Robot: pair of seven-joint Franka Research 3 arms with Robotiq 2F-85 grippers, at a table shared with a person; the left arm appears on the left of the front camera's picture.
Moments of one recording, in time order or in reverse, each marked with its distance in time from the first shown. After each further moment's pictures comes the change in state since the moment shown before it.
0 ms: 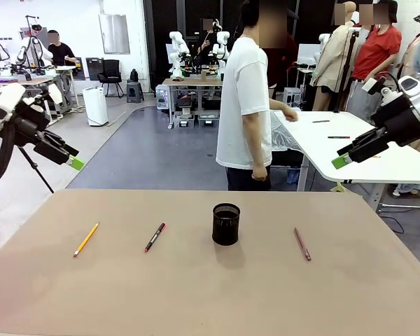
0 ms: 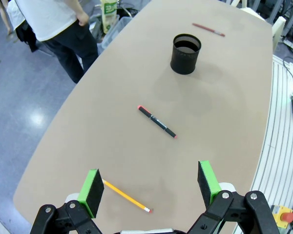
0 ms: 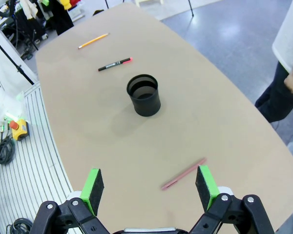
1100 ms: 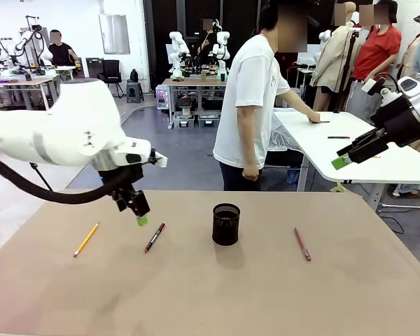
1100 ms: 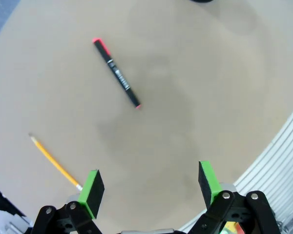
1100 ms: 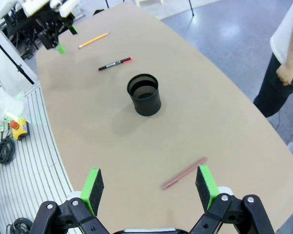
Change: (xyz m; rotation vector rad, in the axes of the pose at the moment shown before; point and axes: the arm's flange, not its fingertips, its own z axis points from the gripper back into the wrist) left arm 0.060 -0.099 -0.199 0.131 0.605 0.262; right arm 0.000 0.000 -0.001 0.001 0.003 0.000
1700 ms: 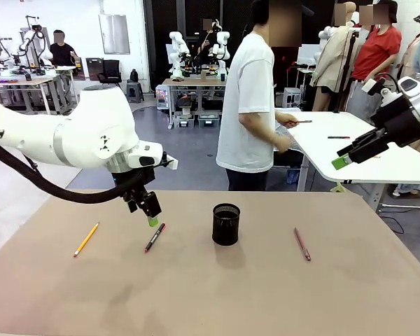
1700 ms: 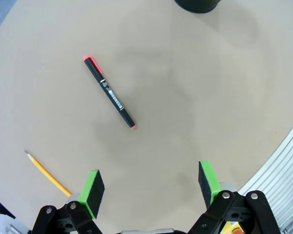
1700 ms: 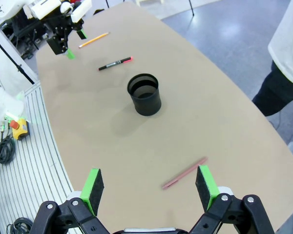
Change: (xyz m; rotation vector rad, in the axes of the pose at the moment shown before) left arm 0.021 -0.004 -0.013 -0.006 0.001 -0.005; right arm 0.000 0.000 0.000 0.001 0.000 -0.001
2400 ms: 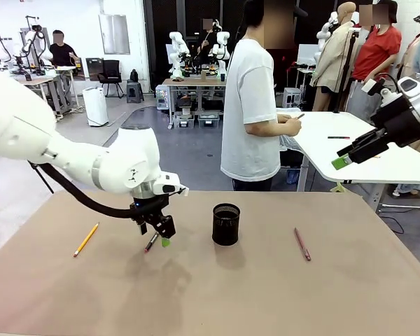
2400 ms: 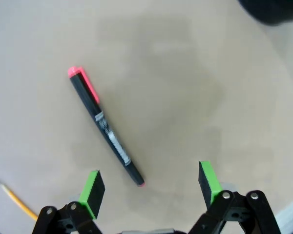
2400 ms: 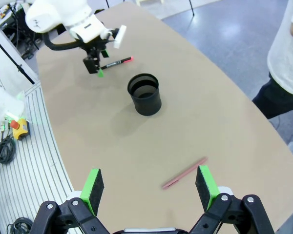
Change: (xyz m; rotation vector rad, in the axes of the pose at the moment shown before) left arm 0.046 0.020 -0.121 0.017 0.119 0.129; right arm 0.000 0.000 0.000 0.001 0.000 -0.001
